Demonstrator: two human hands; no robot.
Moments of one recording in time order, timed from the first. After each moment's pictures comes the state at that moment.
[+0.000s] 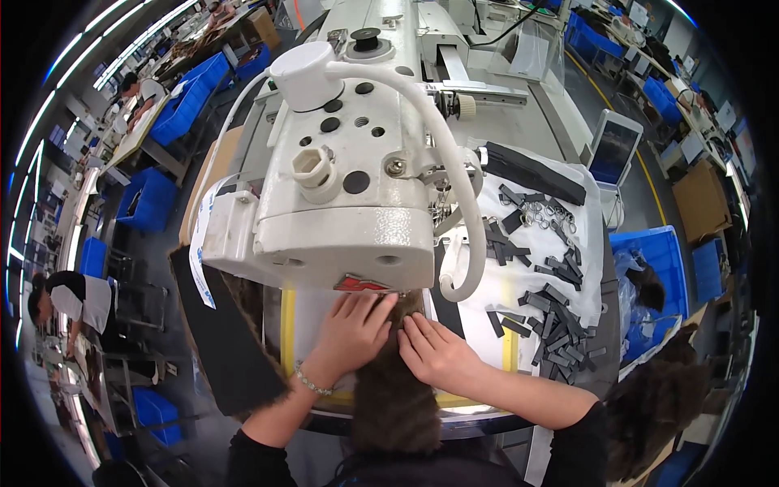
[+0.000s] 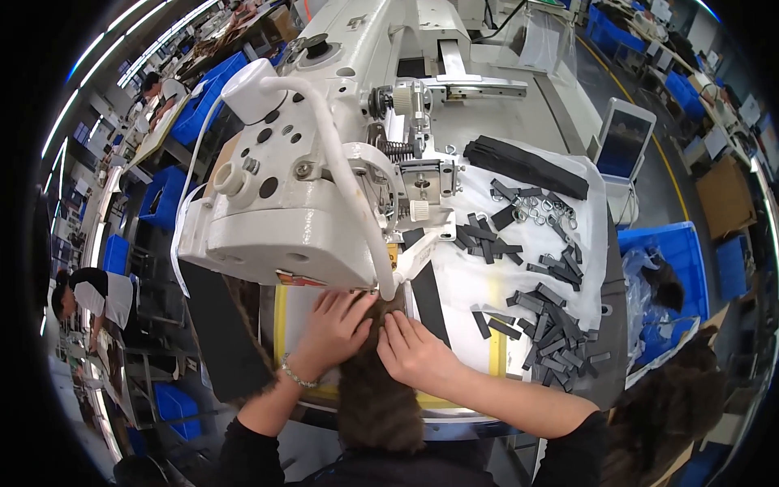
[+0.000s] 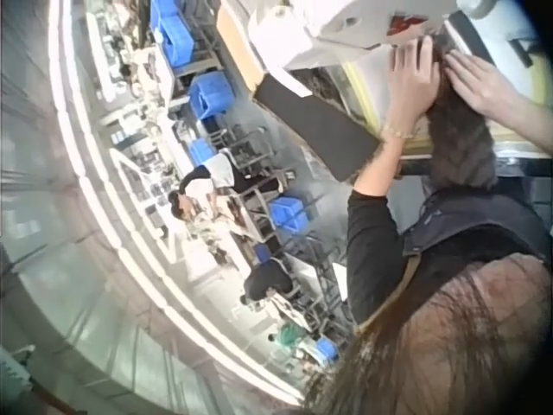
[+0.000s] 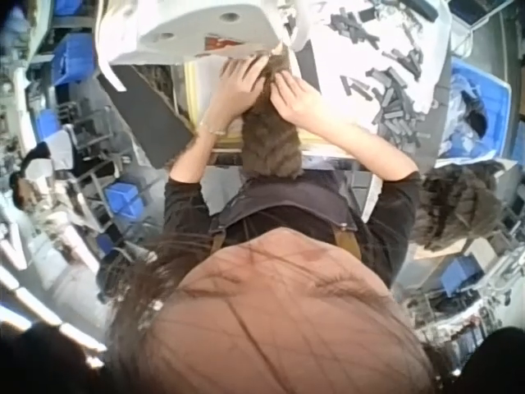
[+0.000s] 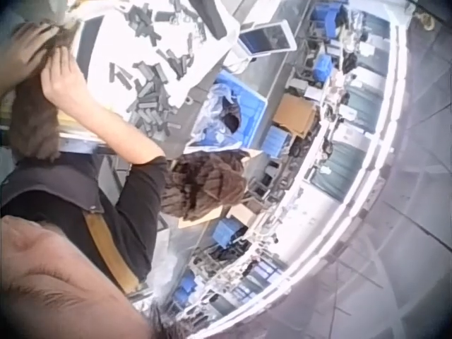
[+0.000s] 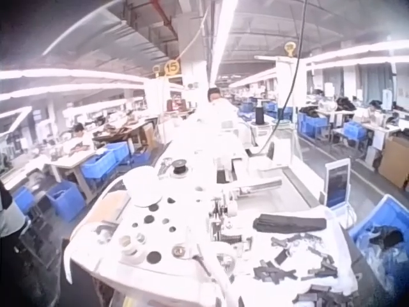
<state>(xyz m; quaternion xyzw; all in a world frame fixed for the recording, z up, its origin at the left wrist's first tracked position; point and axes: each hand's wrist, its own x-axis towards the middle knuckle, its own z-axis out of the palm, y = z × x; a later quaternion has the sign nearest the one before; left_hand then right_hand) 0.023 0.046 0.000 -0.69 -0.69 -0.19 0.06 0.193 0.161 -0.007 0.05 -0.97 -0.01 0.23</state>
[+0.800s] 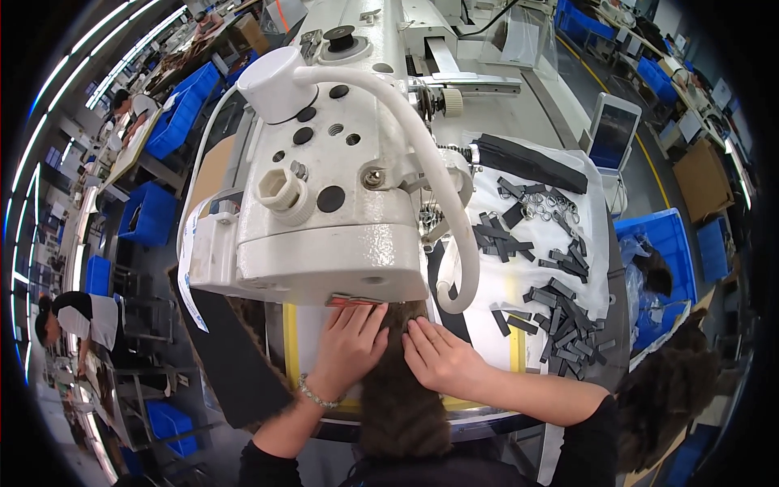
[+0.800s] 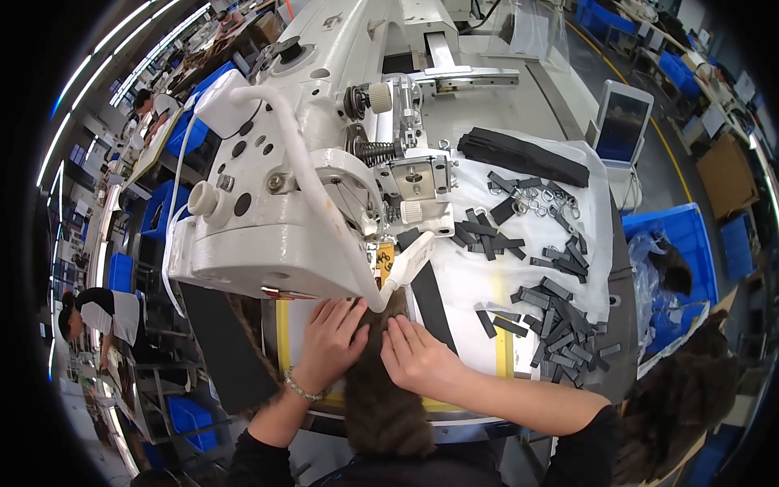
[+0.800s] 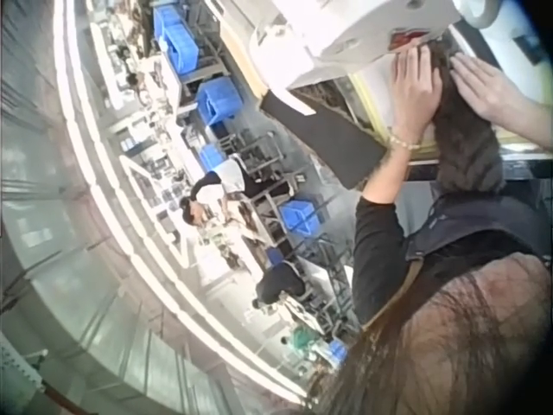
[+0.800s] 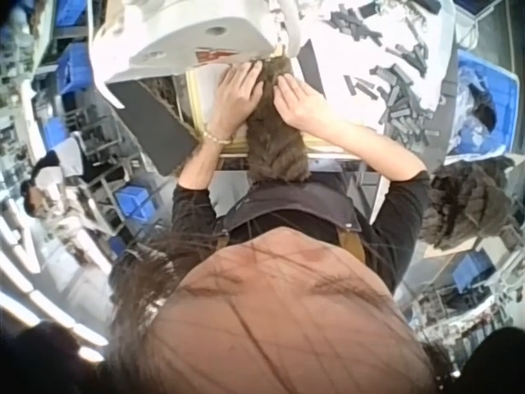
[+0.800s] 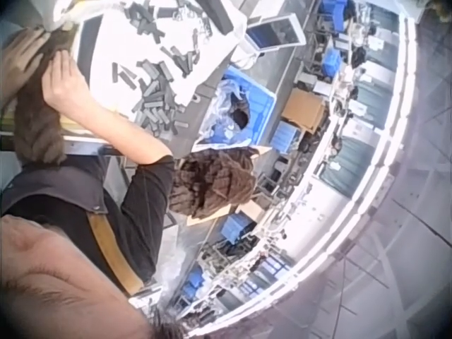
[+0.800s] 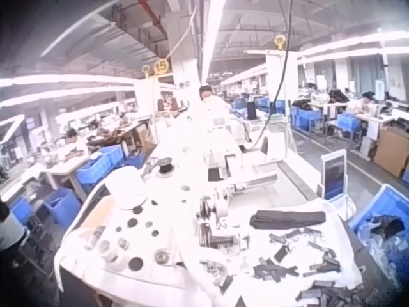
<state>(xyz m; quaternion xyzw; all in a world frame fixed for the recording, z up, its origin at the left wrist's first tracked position) 0.025 0.039 0.003 -0.65 -0.73 -0.19 0.06 0.194 0.157 -0.009 0.03 -0.97 -0.02 0.23</state>
